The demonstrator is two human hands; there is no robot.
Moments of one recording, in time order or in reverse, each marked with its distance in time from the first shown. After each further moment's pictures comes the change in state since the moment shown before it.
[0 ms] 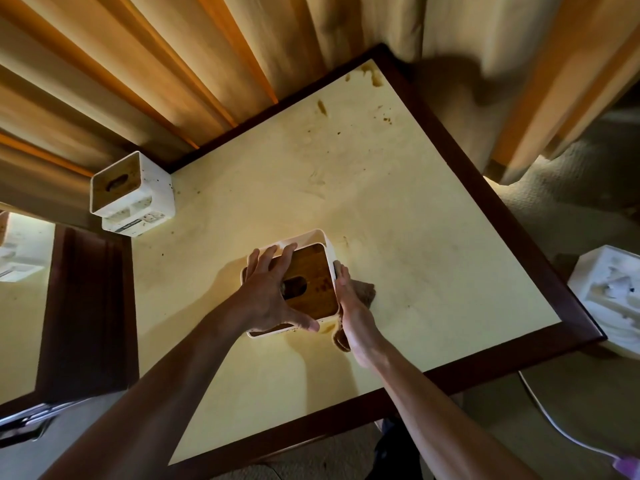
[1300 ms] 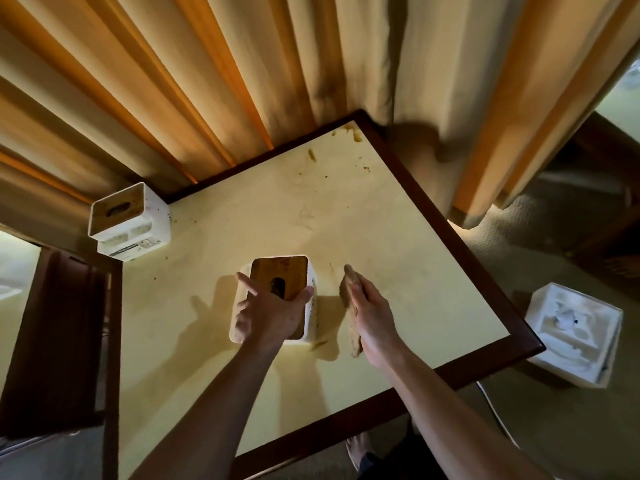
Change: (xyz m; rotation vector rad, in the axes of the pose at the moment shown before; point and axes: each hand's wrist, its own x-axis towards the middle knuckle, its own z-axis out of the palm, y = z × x) left_hand -0.018 0.042 0.020 -0.337 0.445 -0.536; right_hand -0.040 -0.063 -0.022 -0.052 0.349 -0.135
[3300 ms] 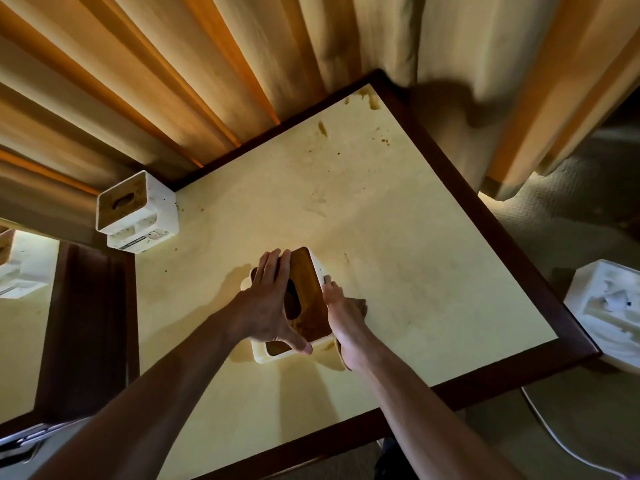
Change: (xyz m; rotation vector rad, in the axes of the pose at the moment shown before) left_hand 0.048 -0.007 -0.036 0.543 -0.476 0.661; right_hand 0.027 0.015 0.058 -0.140 -0.189 0.397
